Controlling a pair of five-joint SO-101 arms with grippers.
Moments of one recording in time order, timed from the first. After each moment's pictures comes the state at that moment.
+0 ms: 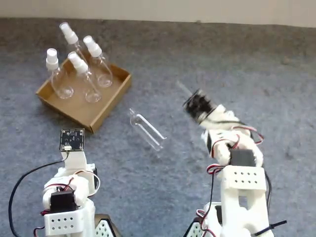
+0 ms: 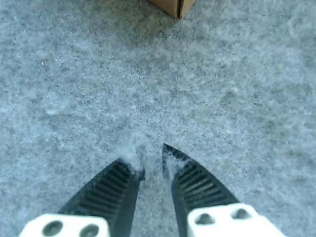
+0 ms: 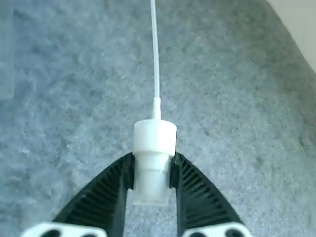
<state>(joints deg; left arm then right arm) -13.7 -104.1 95.9 77.1 2.2 -0.7 -52.3 61.7 40.7 52.4</state>
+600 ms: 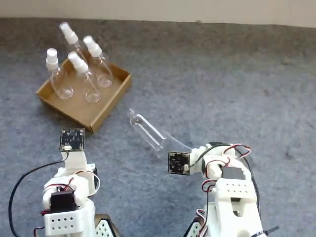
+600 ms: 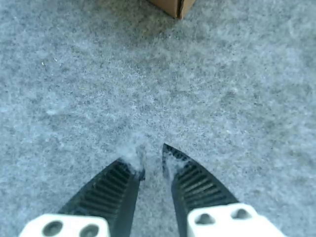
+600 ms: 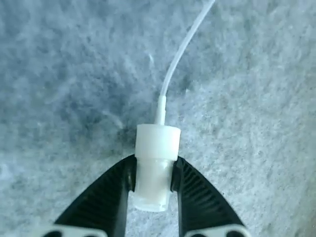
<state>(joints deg) -13.7 -104.1 95.9 77.1 2.2 -0.4 -54.0 83.0 32.6 95.4</state>
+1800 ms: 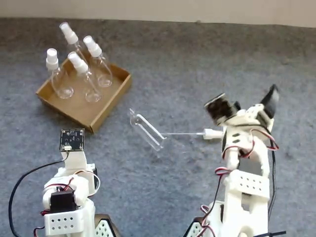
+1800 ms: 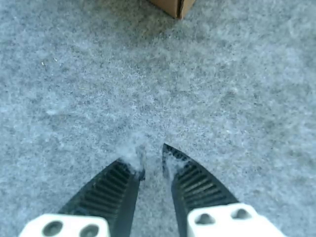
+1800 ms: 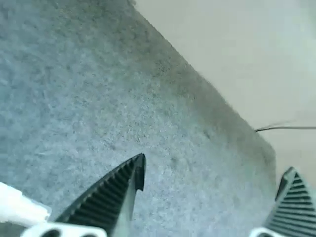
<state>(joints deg) -13.7 -104.1 95.9 77.1 2.2 10.6 -53.9 69.6 12.4 49.1</state>
